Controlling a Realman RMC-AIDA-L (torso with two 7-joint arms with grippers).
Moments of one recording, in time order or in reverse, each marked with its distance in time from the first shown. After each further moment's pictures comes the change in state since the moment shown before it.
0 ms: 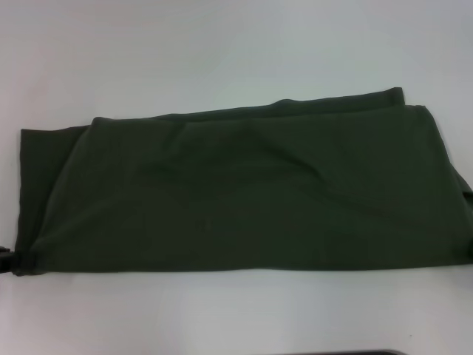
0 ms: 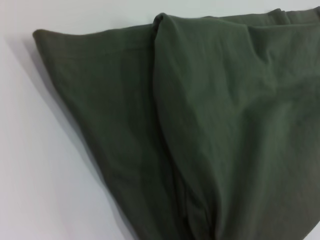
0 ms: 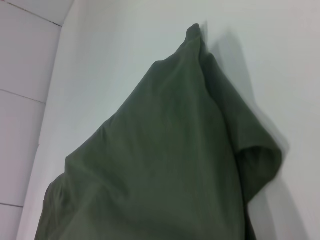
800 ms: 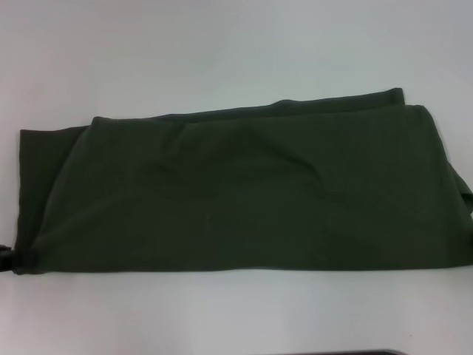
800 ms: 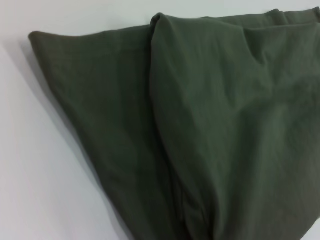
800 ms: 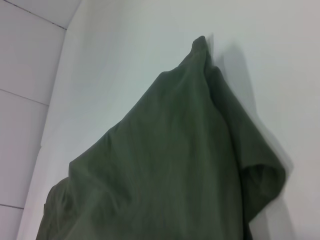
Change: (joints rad) left arm -0.003 0.000 -0.002 -0.002 -0.001 0.003 -0.001; right arm 0.014 -0.008 0.015 -0.005 -0.001 -0.009 -0.009
